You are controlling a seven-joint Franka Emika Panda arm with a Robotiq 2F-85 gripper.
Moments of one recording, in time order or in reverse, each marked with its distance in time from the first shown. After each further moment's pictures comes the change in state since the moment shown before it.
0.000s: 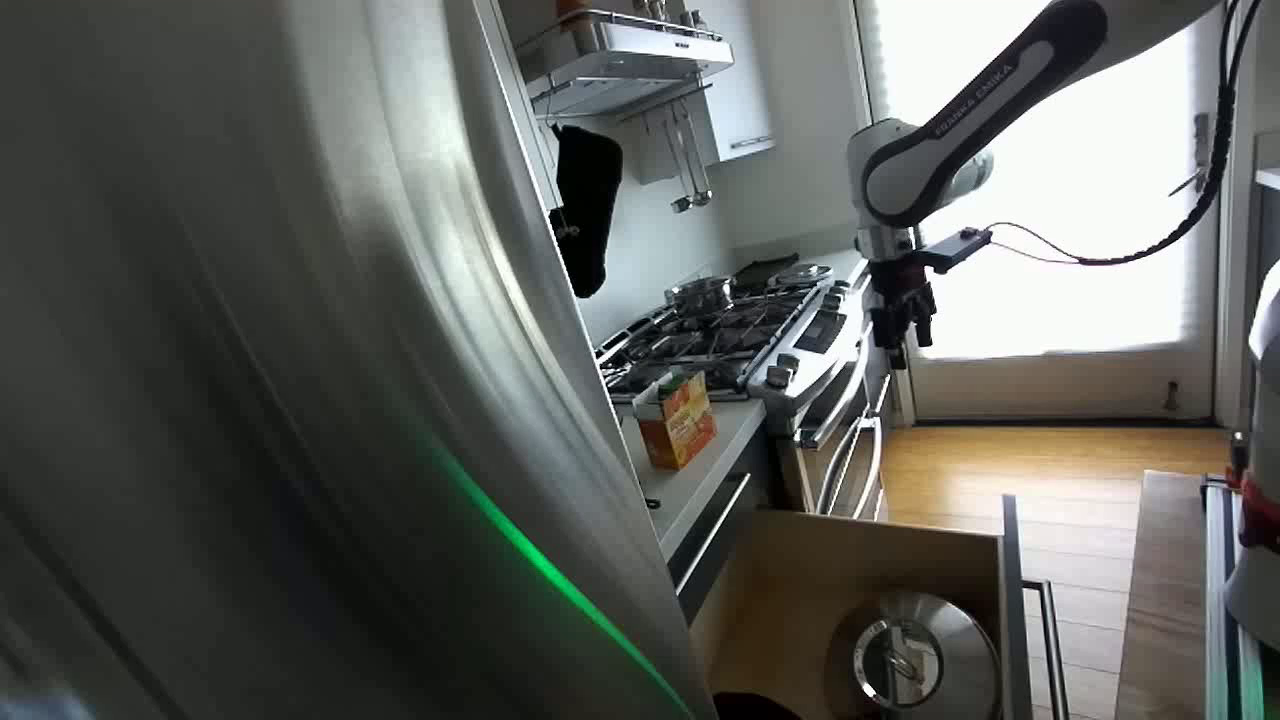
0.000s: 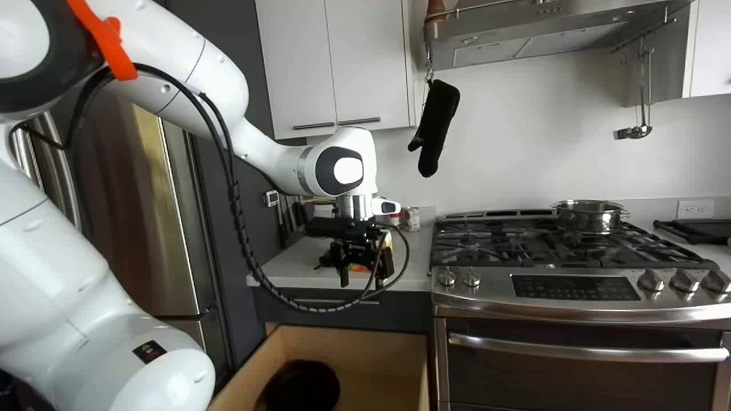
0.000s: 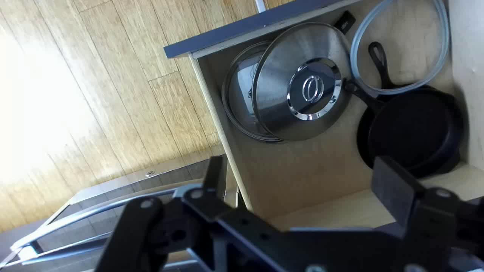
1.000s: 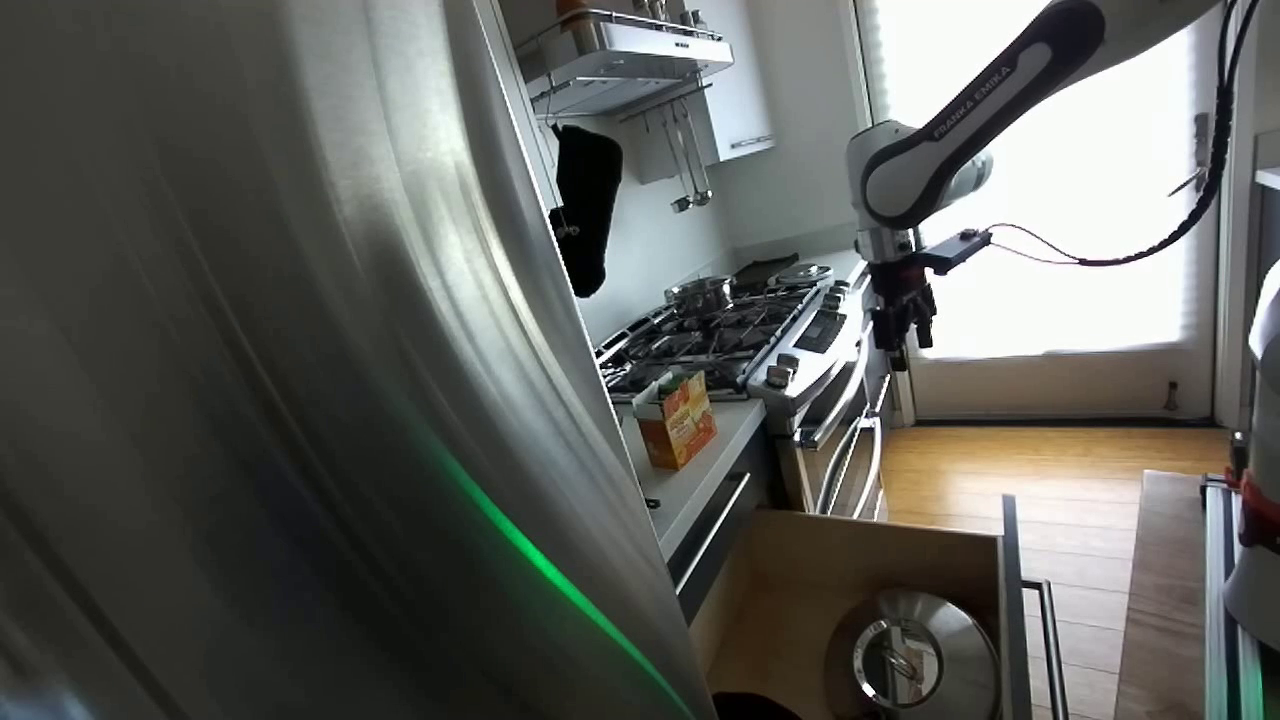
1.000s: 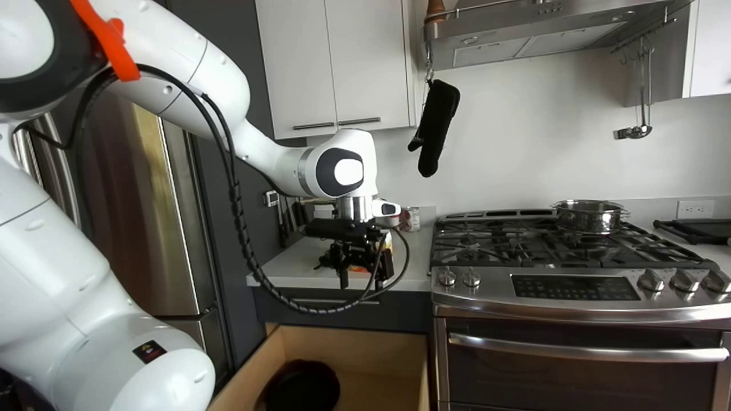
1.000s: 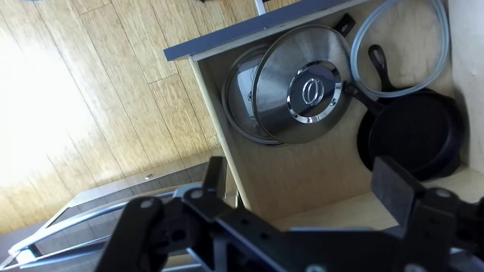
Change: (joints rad) arm 0.000 0.008 0.001 -0.001 0.000 -0.002 -0.001
